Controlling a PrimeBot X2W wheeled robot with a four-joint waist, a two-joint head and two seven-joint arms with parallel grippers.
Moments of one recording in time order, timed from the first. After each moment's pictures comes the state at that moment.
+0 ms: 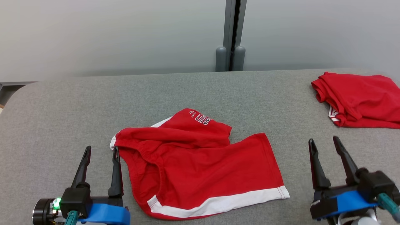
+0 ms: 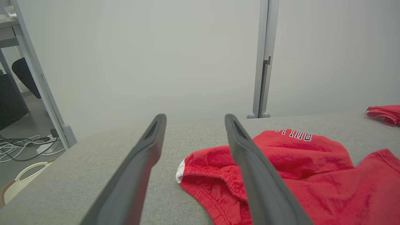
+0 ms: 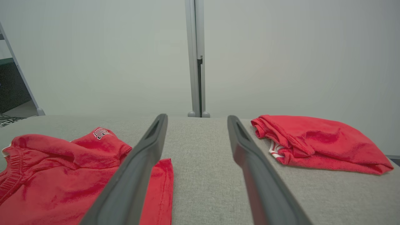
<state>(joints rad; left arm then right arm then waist) 0.00 0.07 -0.02 0.15 -0.03 -0.05 -0.26 -0.09 -0.09 -0.02 0.18 0.12 0.13 -0.26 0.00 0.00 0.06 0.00</state>
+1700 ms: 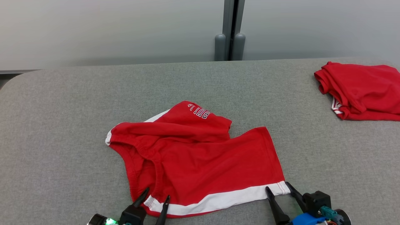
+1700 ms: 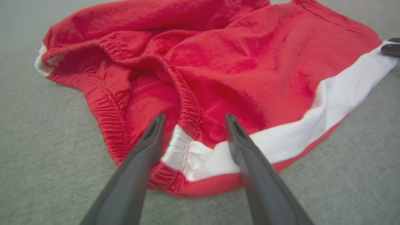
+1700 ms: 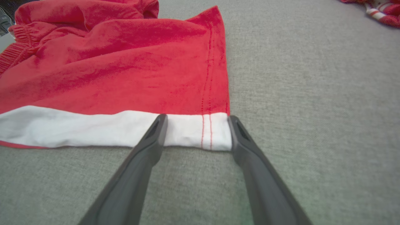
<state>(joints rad) -0.06 0.13 -0.36 0.55 -0.06 -0.13 -0.26 -0.12 -0.08 0.22 0.62 0.18 0.13 -0.26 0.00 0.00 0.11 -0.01</state>
